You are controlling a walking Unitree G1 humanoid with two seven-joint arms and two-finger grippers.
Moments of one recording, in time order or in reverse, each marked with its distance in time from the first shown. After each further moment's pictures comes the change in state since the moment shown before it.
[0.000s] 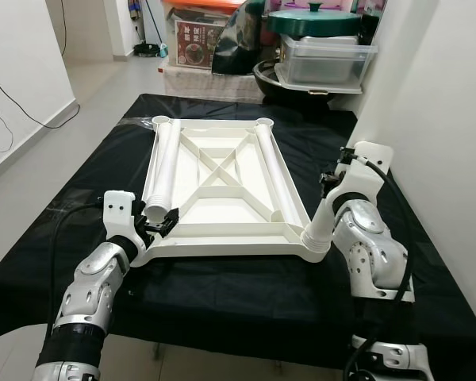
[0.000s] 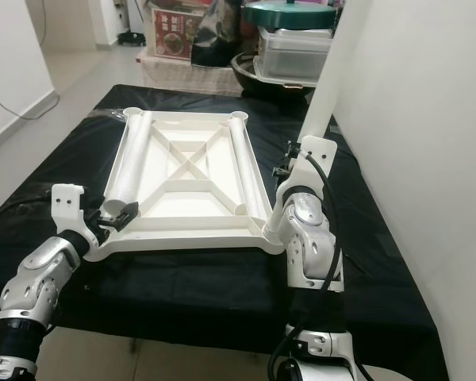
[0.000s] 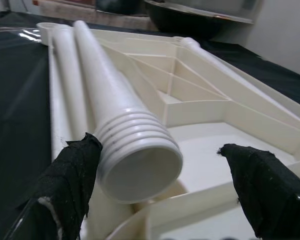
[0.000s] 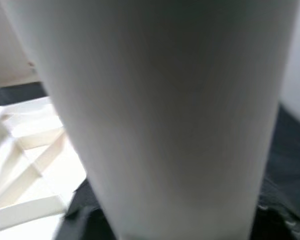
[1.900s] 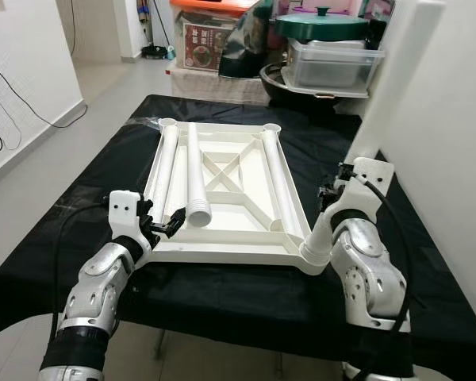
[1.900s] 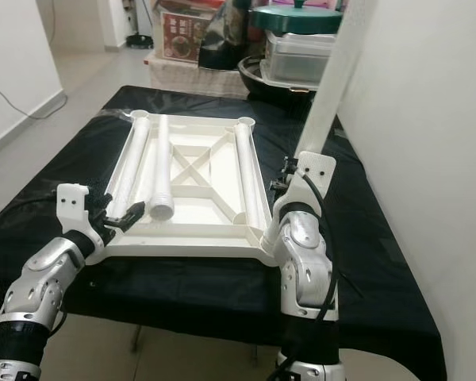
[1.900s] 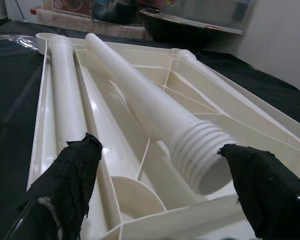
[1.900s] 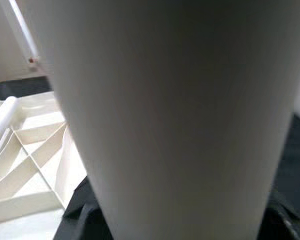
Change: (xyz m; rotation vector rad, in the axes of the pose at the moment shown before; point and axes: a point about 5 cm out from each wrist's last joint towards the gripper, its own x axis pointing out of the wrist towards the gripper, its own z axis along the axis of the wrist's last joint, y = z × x) left arm 0.000 -0.009 0.003 -0.001 -0.024 -0.037; right arm -0.017 -0.011 -0.016 -0.020 -0.025 -0.090
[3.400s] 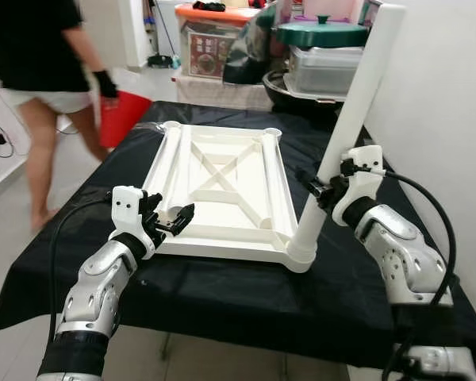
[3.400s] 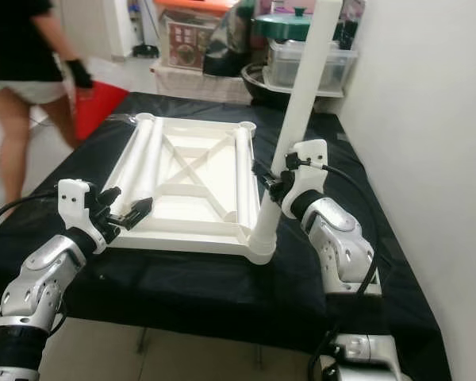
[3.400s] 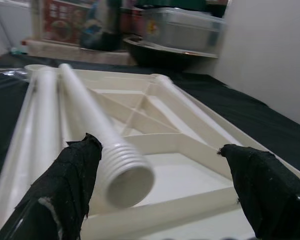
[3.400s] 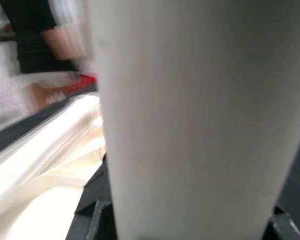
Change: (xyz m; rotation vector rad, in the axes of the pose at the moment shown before) left arm -0.003 -0.012 0.014 0.001 -0.063 -0.084; right arm 0.006 -0.015 0.003 -0.102 -0.062 0.236
